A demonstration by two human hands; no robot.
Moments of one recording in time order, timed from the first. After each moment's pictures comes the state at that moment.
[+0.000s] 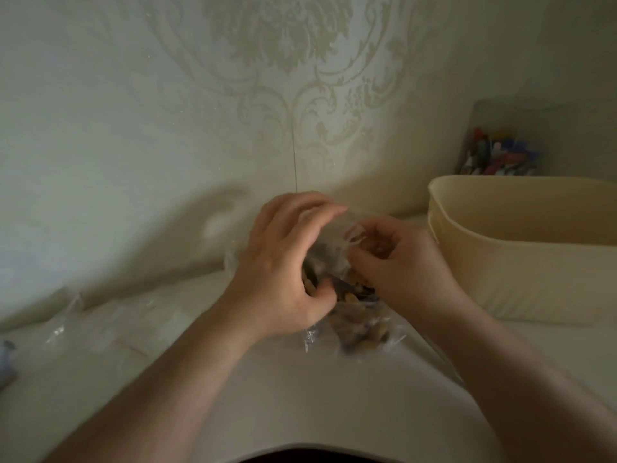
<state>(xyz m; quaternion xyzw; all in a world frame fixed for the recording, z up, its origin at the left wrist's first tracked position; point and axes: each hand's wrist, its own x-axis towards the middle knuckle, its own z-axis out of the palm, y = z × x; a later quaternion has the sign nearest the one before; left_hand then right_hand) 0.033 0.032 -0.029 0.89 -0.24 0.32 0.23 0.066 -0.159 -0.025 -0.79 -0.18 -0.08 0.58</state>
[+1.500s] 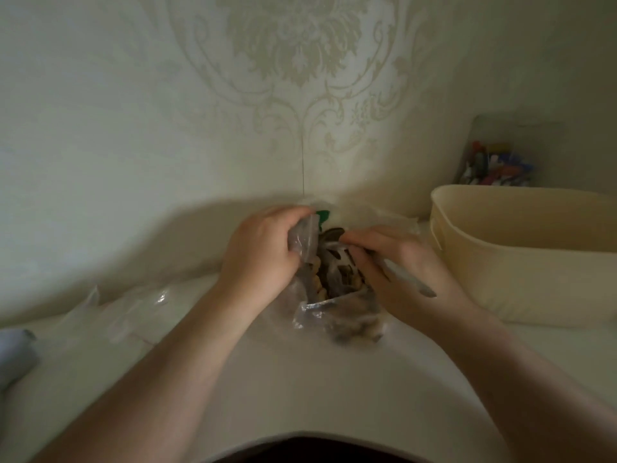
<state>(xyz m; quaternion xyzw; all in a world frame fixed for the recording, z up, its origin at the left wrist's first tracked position) 0.047 0.047 -0.016 0.92 -0.05 0.30 0.23 0.078 -0.175 -0.031 -0.84 -0.40 -0.23 0.29</state>
